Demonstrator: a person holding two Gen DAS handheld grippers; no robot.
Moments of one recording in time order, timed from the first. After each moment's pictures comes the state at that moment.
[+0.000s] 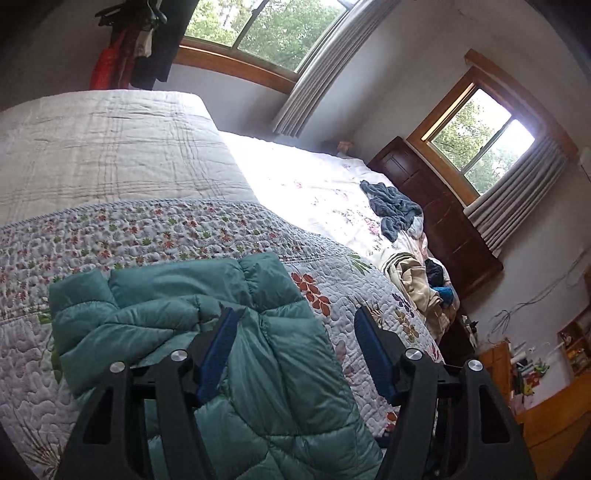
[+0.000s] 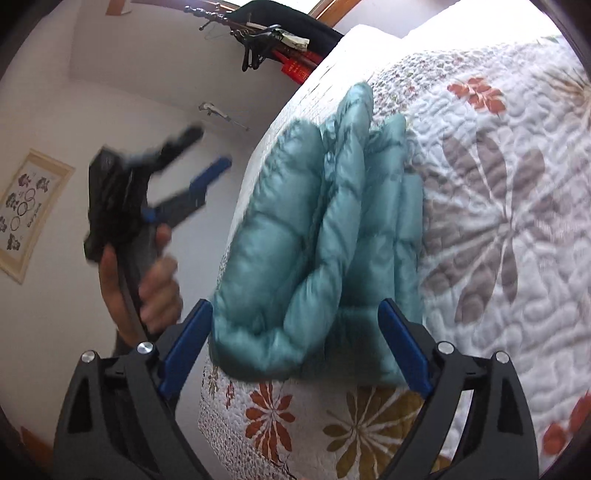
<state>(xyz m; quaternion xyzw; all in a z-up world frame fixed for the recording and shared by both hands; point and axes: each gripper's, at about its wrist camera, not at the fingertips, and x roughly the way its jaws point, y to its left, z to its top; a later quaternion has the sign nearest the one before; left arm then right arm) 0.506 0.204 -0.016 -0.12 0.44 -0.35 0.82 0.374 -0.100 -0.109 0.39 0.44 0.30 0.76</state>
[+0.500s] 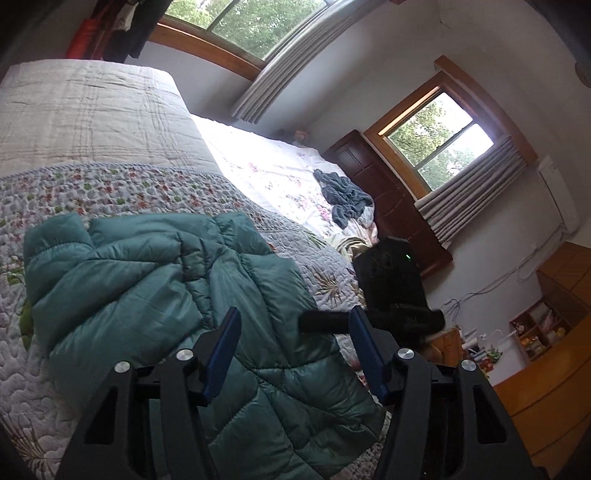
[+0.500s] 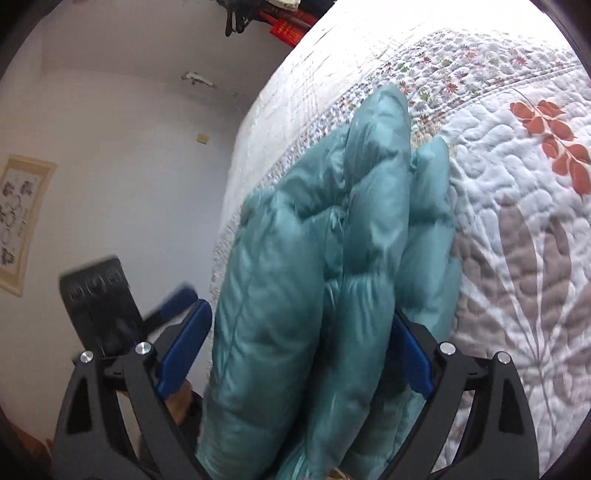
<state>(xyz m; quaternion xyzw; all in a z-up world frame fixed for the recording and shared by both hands) 0.479 0.229 -0.041 -0.18 0.45 -0.45 0.75 0.507 -0.083 -0.114 0.38 0.51 0.33 0.70</state>
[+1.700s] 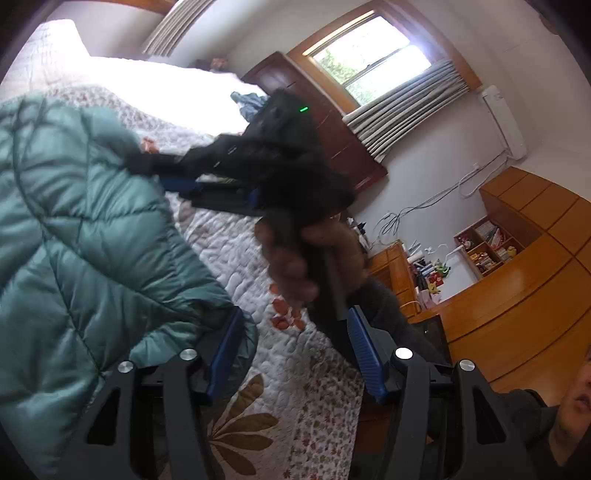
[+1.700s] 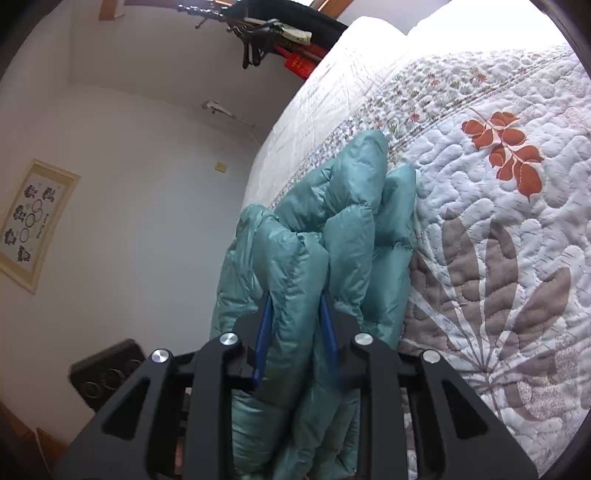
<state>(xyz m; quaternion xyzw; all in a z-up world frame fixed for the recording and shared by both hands) 0.399 0.124 -0.101 -0.11 0.51 -0.58 0.63 0.478 -0.136 -0.135 0.39 0.44 0.33 0.74</state>
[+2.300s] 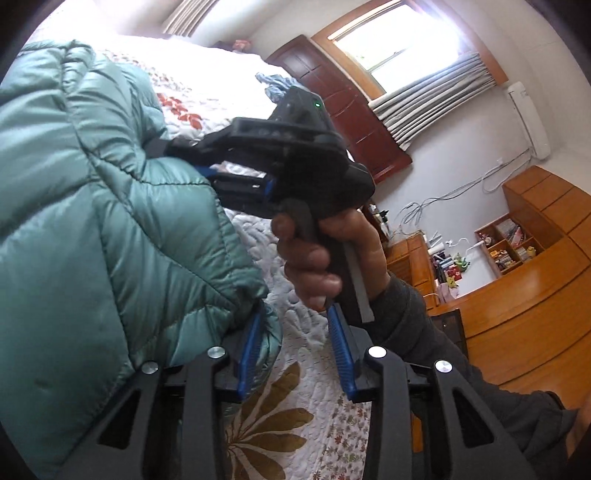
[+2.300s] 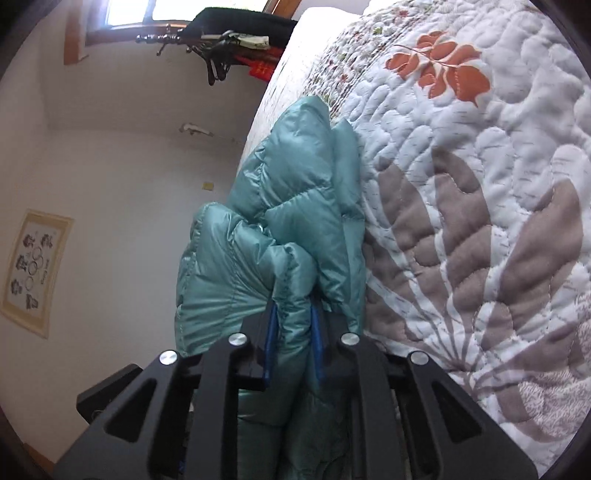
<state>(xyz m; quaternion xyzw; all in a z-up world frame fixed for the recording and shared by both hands) 0.393 0.119 -0.133 -0.09 0.54 -0.55 0.63 0.474 -0.144 -0.197 0.46 0.46 0.30 0.70</state>
